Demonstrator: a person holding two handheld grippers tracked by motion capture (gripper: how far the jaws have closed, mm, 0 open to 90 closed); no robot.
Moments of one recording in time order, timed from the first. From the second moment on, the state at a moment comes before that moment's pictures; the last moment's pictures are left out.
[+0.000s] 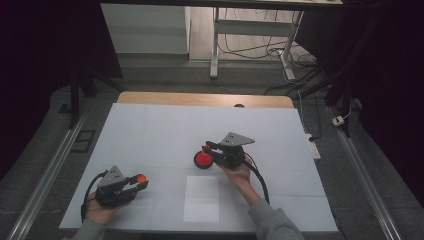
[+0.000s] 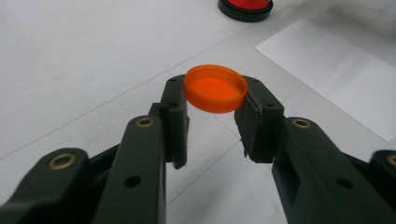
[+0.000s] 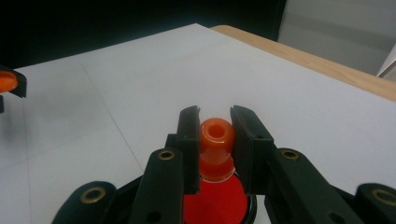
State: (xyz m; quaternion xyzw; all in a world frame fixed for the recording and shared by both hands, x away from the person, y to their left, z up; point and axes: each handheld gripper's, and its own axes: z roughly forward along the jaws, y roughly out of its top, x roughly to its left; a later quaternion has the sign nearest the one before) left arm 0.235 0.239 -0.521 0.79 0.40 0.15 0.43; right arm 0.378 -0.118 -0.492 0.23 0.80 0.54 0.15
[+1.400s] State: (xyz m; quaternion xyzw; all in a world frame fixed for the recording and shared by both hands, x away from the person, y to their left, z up) left arm 0.235 0.236 -0.523 0.80 0.40 0.14 0.43; right arm 0.389 -0.101 -0.526 0.24 0.84 0.46 0.15
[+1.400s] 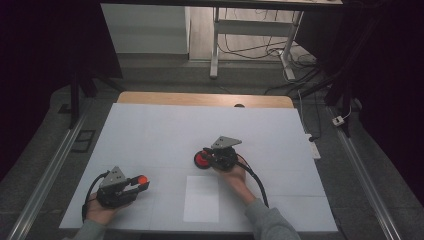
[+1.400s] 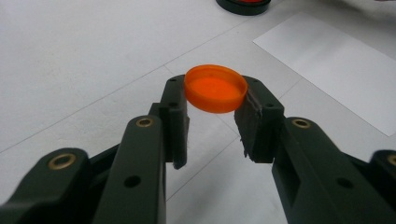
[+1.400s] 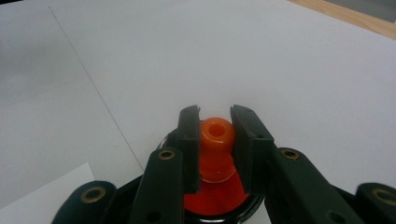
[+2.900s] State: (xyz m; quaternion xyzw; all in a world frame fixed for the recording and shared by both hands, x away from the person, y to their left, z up) left arm 0.234 0.240 -0.521 0.79 0.40 0.15 0.43; right arm 0.390 -0.105 -0.529 0.24 0.83 0.47 0.14
